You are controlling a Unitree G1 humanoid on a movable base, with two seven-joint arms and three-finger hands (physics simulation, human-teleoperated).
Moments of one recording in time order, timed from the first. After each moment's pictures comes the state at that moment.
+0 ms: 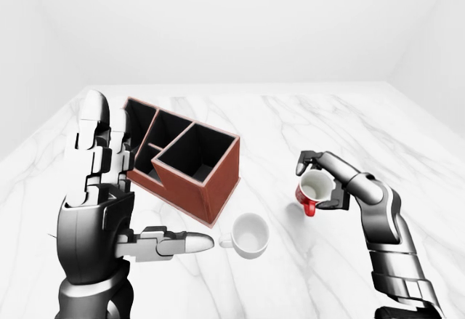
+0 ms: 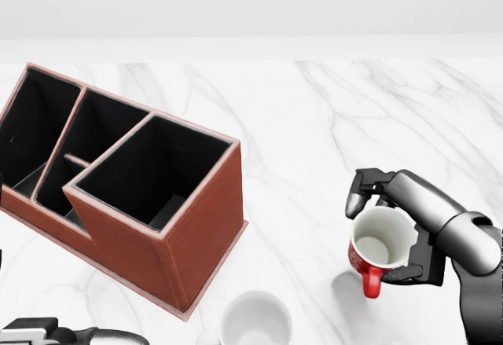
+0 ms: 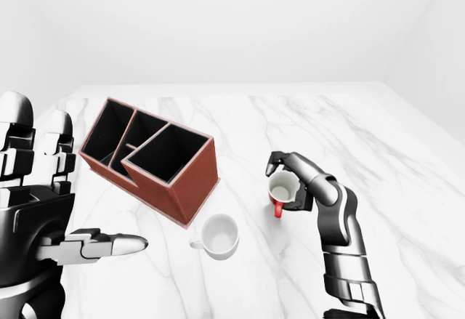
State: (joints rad) left arm 0.25 -0.02 0.06 -1.01 0.08 0.09 -0.16; right arm -0.28 -0.33 -0.18 0.04 -0.65 0.09 0.70
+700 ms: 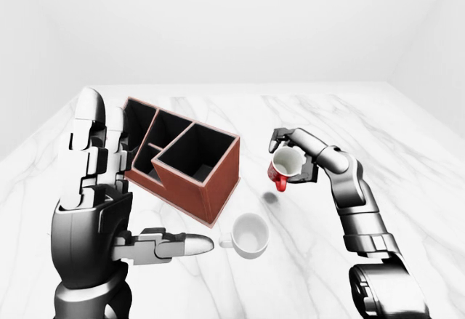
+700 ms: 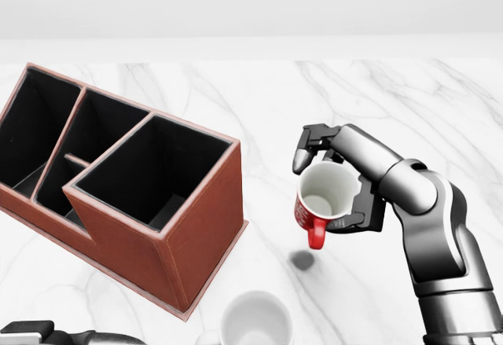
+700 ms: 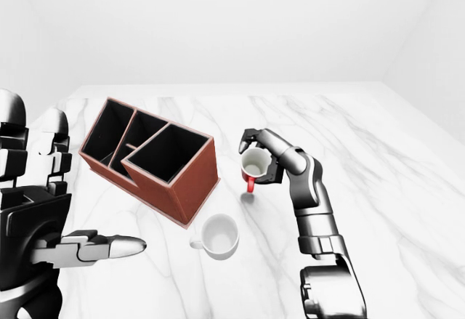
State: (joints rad) left arm 0.25 -0.02 0.06 -1.03 0.08 0.09 -0.16; right arm -0.57 -0.26 -0.07 0.28 -0.60 0.09 0.63
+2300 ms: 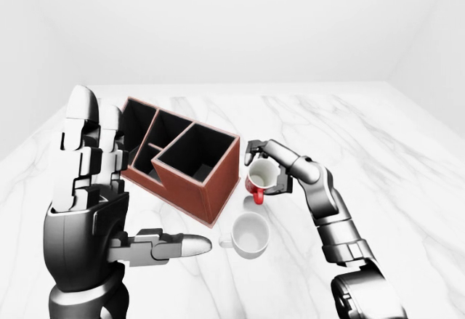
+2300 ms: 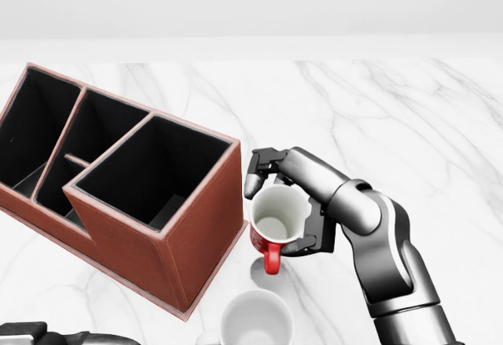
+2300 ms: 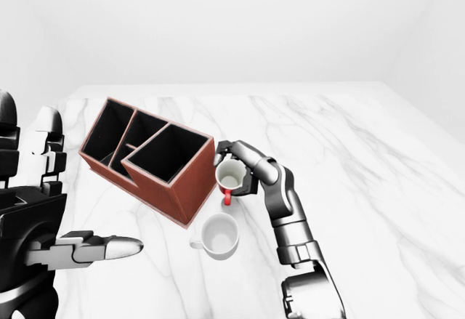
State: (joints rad) left arm 0.25 -0.02 0.08 -1.04 0.06 0.09 -0.17; right arm -0.54 -0.12 0.03 0.28 -0.63 0.09 0.60
